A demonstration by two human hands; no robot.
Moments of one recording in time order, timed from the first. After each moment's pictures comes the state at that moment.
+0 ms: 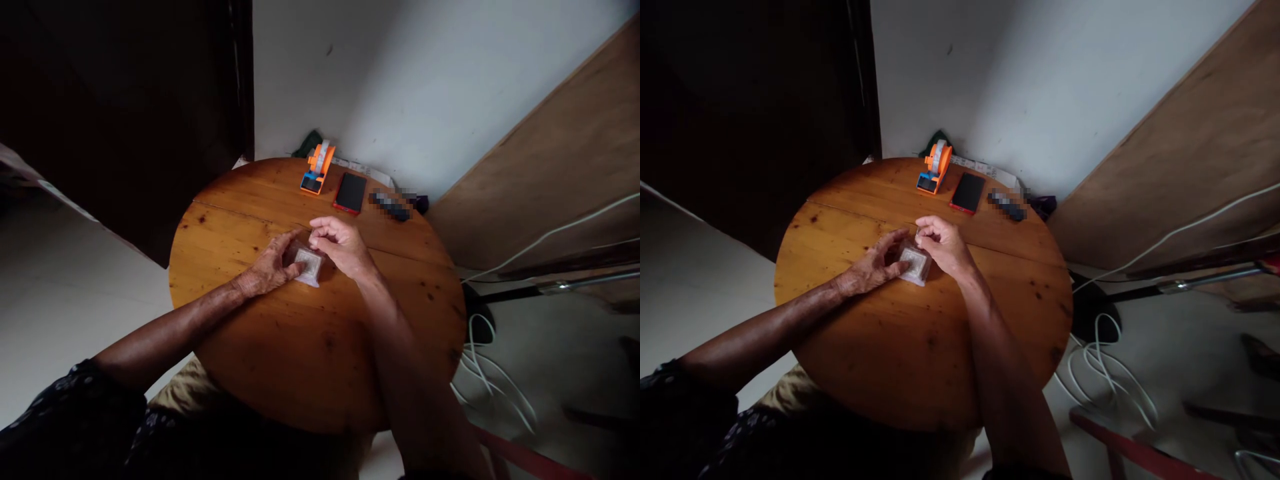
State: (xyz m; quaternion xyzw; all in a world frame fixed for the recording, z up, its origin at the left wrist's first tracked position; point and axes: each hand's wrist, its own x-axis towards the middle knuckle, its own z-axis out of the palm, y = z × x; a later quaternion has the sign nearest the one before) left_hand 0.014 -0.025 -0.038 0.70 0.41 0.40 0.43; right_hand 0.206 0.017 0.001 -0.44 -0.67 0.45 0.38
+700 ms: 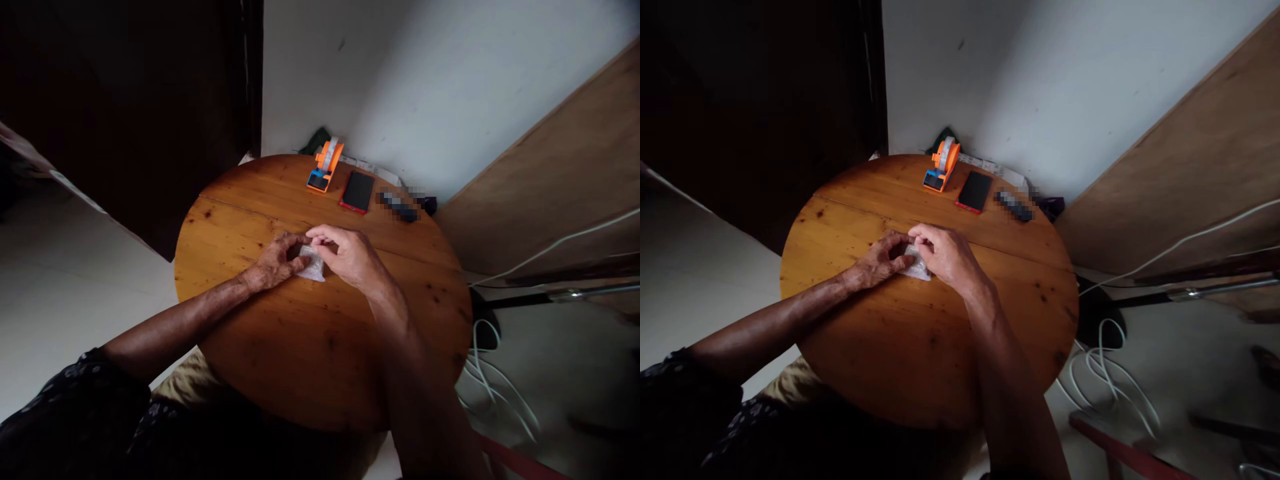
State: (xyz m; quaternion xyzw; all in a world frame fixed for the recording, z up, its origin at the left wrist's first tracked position) left_hand 0.015 -0.024 -0.022 0.69 0.47 0.37 0.41; right_hand 0.198 -0.011 0.038 -0.42 -0.84 0.22 0.27
